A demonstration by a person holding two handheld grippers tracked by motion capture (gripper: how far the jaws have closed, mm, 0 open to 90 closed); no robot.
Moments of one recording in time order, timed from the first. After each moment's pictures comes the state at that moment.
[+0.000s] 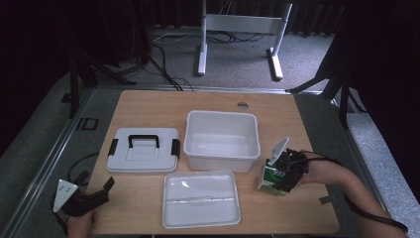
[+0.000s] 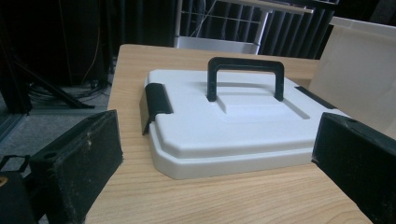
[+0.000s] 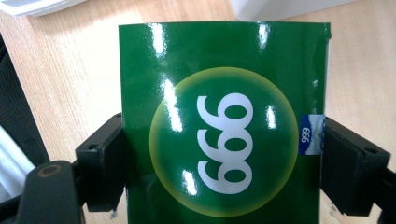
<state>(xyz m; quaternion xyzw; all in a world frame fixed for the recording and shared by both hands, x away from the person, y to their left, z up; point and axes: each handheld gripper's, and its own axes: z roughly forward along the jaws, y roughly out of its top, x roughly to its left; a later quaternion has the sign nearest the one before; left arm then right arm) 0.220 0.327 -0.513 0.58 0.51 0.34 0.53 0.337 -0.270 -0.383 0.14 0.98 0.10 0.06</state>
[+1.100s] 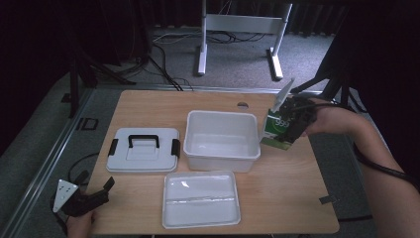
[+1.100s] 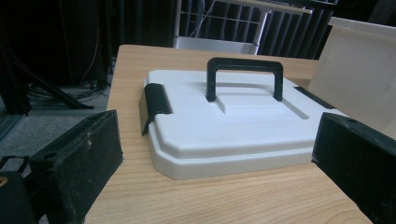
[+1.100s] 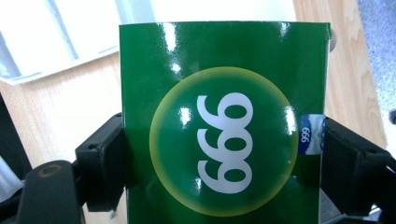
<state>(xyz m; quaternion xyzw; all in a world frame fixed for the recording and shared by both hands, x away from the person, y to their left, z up) 0.220 0.327 -0.513 0.58 0.51 0.34 0.53 0.392 -0.245 -0.248 0.13 0.98 0.11 0.13</state>
